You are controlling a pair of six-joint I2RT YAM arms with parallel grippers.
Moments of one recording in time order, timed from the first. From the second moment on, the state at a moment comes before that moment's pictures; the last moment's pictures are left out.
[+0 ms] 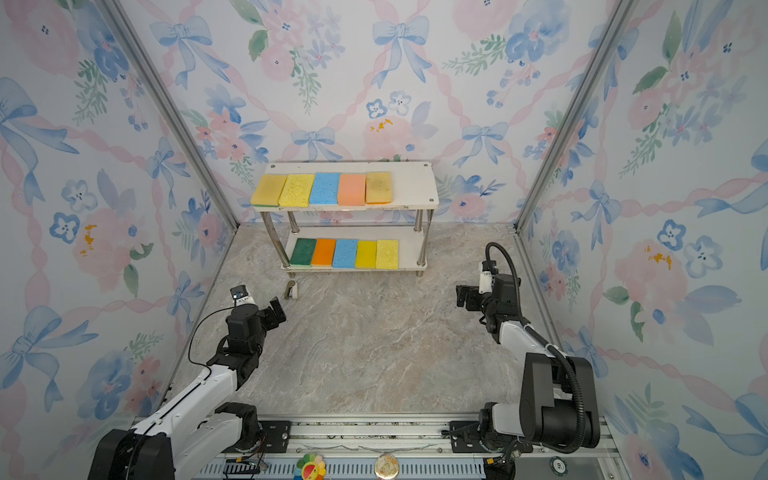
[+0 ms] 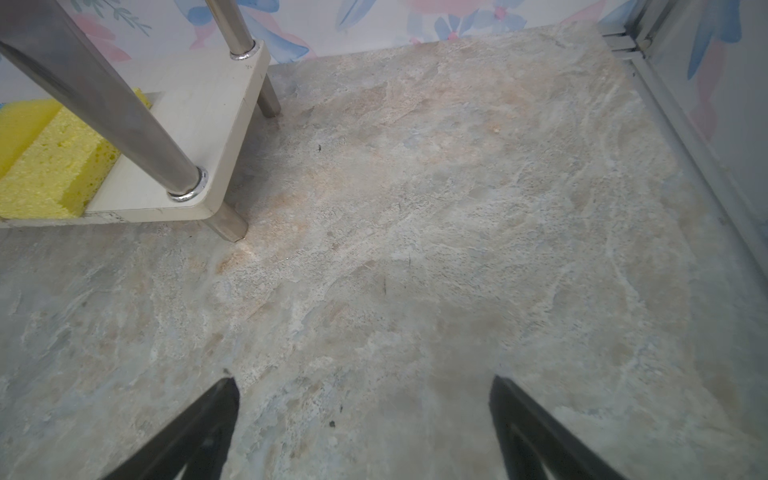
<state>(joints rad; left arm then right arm) -0.12 0.98 0.29 0.26 -0.39 -0.28 -0.09 1.39 0.59 0.24 -0.22 0.02</state>
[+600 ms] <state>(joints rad) -0.10 1.17 0.18 0.72 -0.34 -0.15 -0.09 1.47 0.49 0.55 -0.21 0.04</state>
